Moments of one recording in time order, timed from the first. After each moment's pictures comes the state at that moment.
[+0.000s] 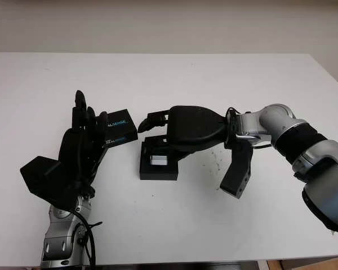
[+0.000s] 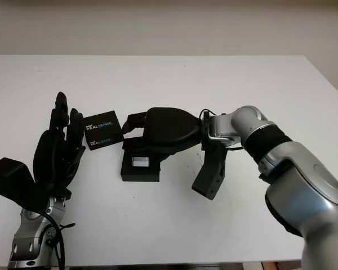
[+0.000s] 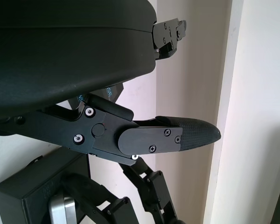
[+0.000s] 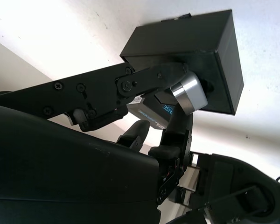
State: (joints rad) left arm -0.08 0.08 0.16 -0.13 -0.18 0.03 -0.06; right arm -1.14 -0.53 0.86 0.88 -1.26 -1.01 -0.69
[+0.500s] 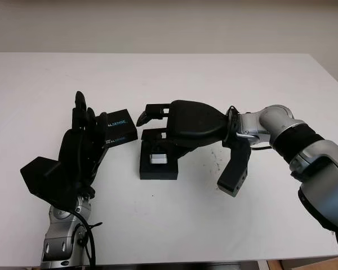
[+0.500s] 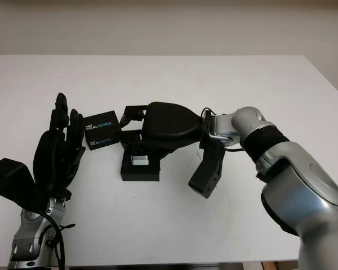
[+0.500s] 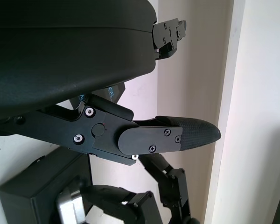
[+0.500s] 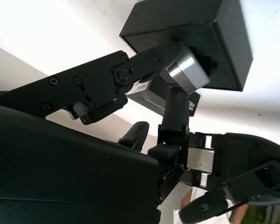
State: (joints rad) left arm -0.08 0.08 0.16 -0.13 -0.18 0.03 -0.06; right arm -1.16 -0.51 0.82 0.94 -1.18 -0.99 -0.65
